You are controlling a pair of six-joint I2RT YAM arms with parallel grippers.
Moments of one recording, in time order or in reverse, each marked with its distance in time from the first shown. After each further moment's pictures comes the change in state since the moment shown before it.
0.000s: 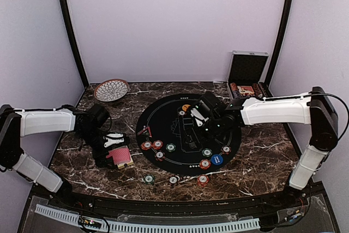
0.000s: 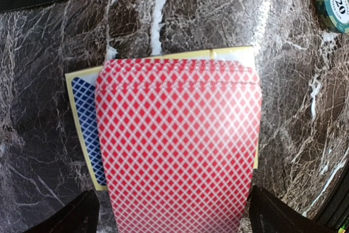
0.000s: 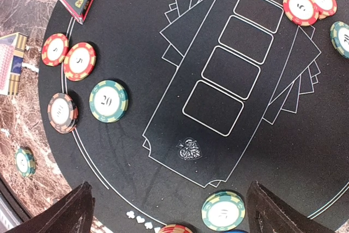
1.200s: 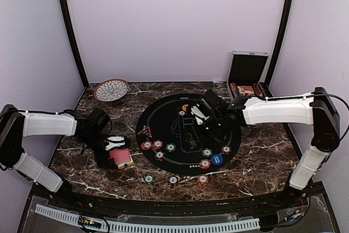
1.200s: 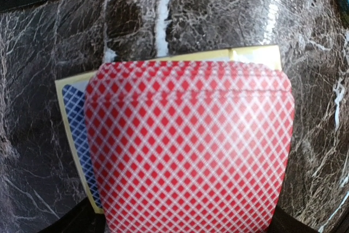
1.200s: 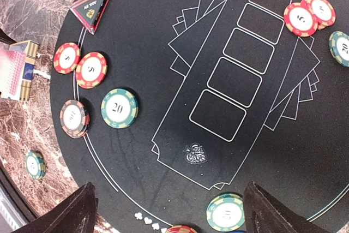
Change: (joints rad) left arm -0.002 0.017 -0.079 0.138 -0.028 0.014; right arm 0.000 -0.022 -0.005 0.023 -0.009 0.005
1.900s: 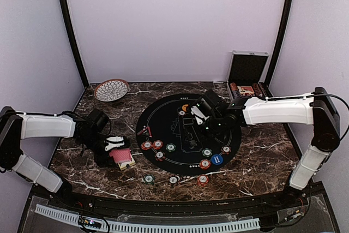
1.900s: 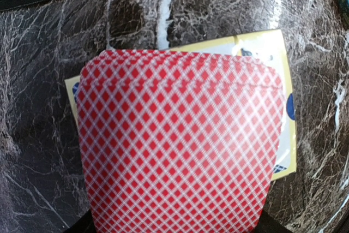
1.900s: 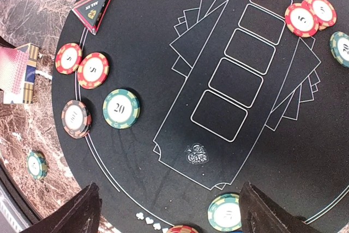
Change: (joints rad) left arm 0.000 -0.027 -0.024 0.022 0.004 -0.016; right arm 0.000 -0.002 0.000 0.002 -0.005 0.002
